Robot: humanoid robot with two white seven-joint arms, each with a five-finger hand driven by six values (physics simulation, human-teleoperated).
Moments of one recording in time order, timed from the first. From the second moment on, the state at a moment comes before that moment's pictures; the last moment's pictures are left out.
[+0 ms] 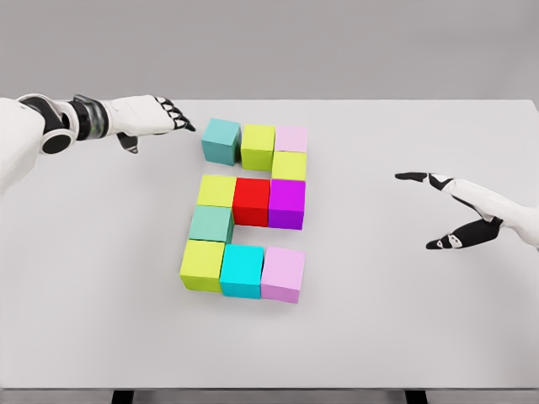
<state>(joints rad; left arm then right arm) -1.17 0.47 -1.28 -0.64 -0.73 -0.61 -0.10 -0.21 -0.86 0.35 -1.41 -0.23 -0.61 0.54</state>
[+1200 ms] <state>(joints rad) -1.17 0.47 -1.30 -0.72 -0.73 -0.61 -0.13 -0.19 -0.86 0.35 -1.41 -0.24 -0.61 0.54</state>
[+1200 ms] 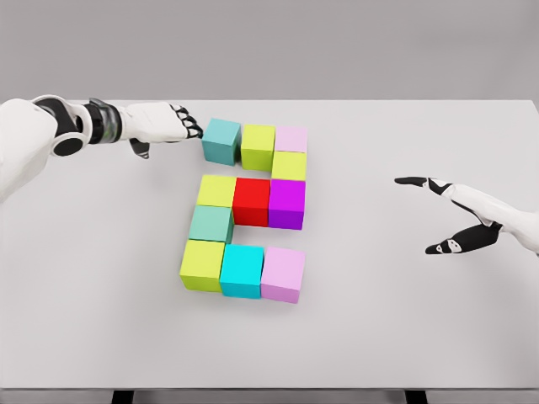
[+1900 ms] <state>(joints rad) -1.17 0.46 -1.30 -0.73 -0.73 -0.61 -0.13 -0.16 -0.86 0.32 -1.42 -0.24 -0.61 0.54</state>
